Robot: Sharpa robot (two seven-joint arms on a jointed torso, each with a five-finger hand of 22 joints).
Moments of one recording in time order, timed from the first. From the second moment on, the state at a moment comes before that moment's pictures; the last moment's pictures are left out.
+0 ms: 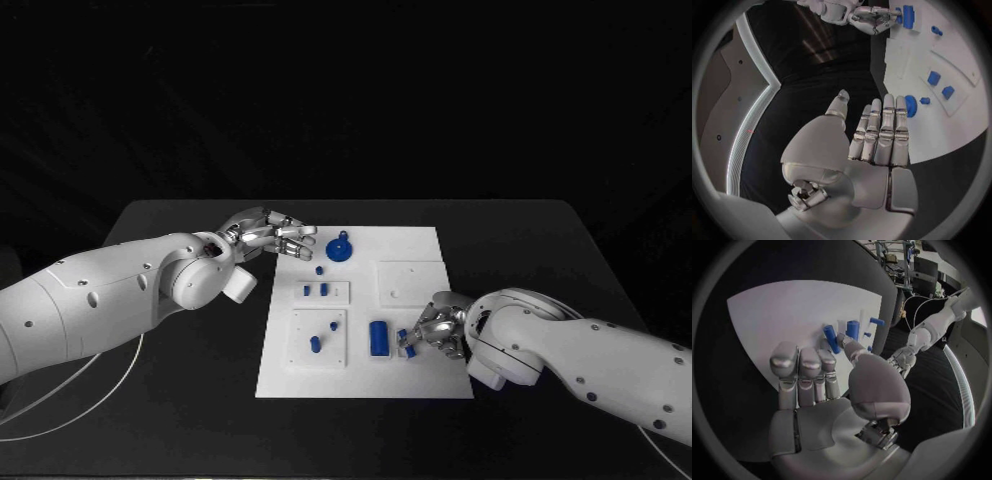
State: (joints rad) left arm 1.25 -0.77 -0.10 1.24 -0.26 0.00 0.22; left_hand 1.25 0.02 -0.06 -0.03 0.20 1.01 0.14 0.08 0.06 1.17 0.12 0.07 0.06 1.22 0.10 0.06 0.07 0.04 1.01 0.08 0.18 0.10; right arm 0.92 -0.81 0.16 1.64 -1.09 -0.10 -0.69; right_hand 1.10 -0.06 0.33 -0.12 0.35 1.26 0.03 0.06 0.08 1.35 -0.05 0.98 1.20 1.46 -0.09 0.98 1.15 0.06 1.46 -0.12 0.89 1.31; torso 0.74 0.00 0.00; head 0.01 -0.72
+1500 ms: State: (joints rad) left arm 1.25 -0.77 -0.10 1.24 -0.26 0.00 0.21; left_hand 1.25 0.02 -0.06 -0.03 0.20 1.01 0.14 0.08 0.06 1.17 0.12 0.07 0.06 1.22 0.10 0.06 0.07 0.04 1.01 0.08 0.18 0.10; right arm 0.92 -0.84 0.16 1.67 -1.10 -0.10 -0.69; right_hand 1.12 -0.01 -0.07 0.07 0.38 1.26 0.03 0.07 0.08 1.35 -0.05 0.99 1.20 1.46 -0.10 0.98 1.15 0.06 1.46 -0.12 0.89 1.31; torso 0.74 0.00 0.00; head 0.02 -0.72
